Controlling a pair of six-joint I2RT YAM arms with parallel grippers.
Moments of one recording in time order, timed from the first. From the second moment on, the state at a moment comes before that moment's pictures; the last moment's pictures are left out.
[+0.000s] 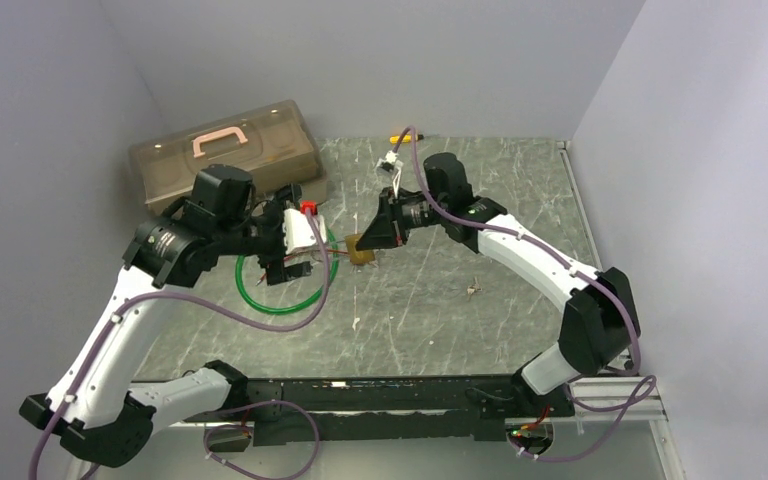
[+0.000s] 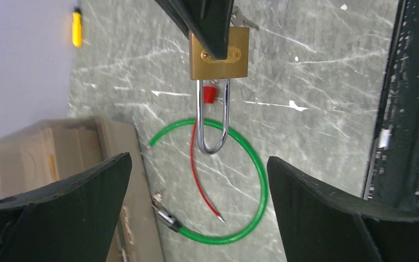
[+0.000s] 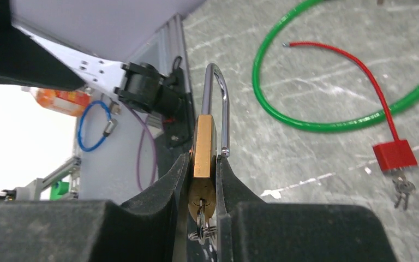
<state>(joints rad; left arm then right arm) -0.52 1.06 1.45 -1.06 0.48 0.87 0.59 1.51 1.22 -0.11 -0.97 0.33</state>
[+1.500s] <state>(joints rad) -0.37 1.09 1.32 -1.14 0.43 0.58 0.68 1.48 0.72 -0.03 -0.22 0.10</state>
